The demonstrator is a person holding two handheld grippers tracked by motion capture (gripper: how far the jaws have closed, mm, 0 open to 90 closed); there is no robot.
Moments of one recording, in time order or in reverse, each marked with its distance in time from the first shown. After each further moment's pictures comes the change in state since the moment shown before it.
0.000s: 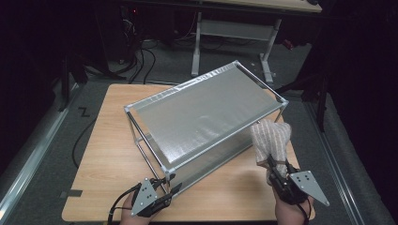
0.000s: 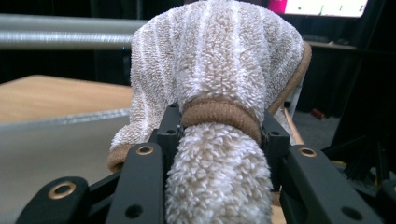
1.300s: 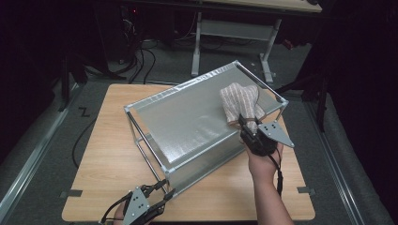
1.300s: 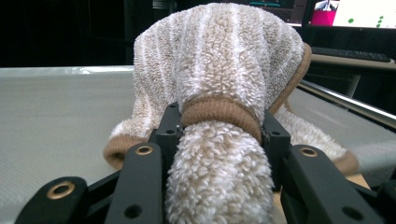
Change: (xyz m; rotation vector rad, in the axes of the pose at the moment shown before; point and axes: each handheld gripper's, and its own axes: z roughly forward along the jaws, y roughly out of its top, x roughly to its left) left arm -0.008 -0.003 -0.025 -0.003 0.047 0.008; right arm 0.049 0.066 0.113 -0.011 0.135 -0.007
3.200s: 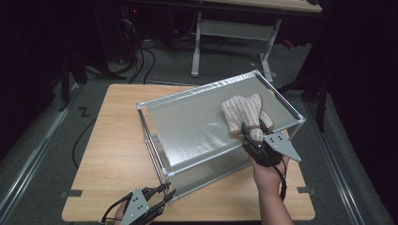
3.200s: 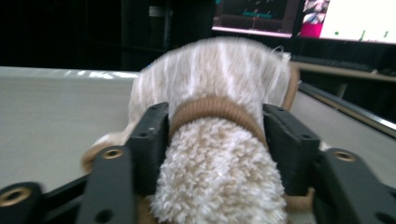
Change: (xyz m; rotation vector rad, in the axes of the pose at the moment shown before) left arm -0.001 0.001 -0.002 -0.020 -0.052 -0.007; right arm 0.000 -0.008 -0.030 -0.045 -0.036 -0.026
